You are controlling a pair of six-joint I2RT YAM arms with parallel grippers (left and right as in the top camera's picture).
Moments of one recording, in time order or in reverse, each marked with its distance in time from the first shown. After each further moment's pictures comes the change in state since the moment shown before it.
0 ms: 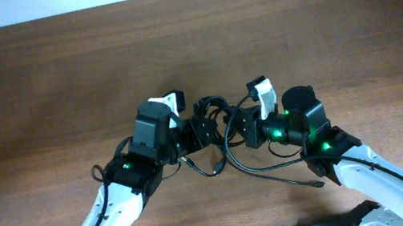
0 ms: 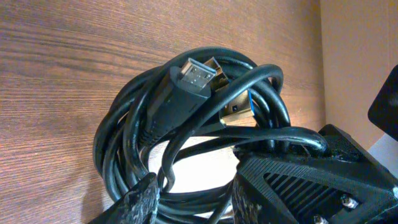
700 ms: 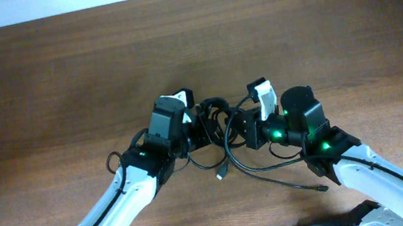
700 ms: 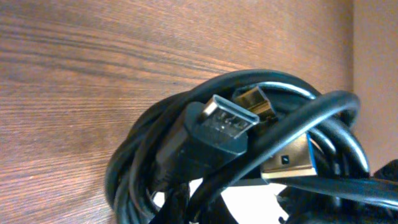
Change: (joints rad) left arm -0.037 0.163 0.000 0.111 -0.064 -0.010; right arm 0.000 0.005 0.000 -0.035 0.010 0.002
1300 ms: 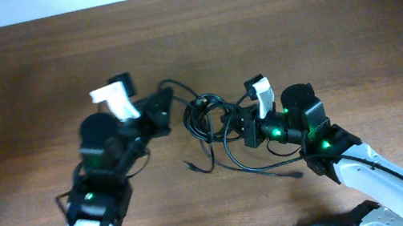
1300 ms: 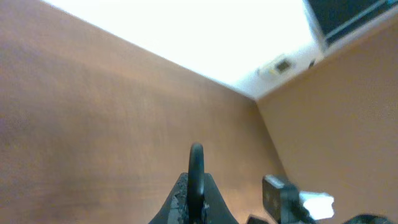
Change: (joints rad) left arm 0.249 -0.430 -0.013 0.101 0.008 0.066; right arm 0.000 -0.005 0.021 0.016 -0.032 -0.002
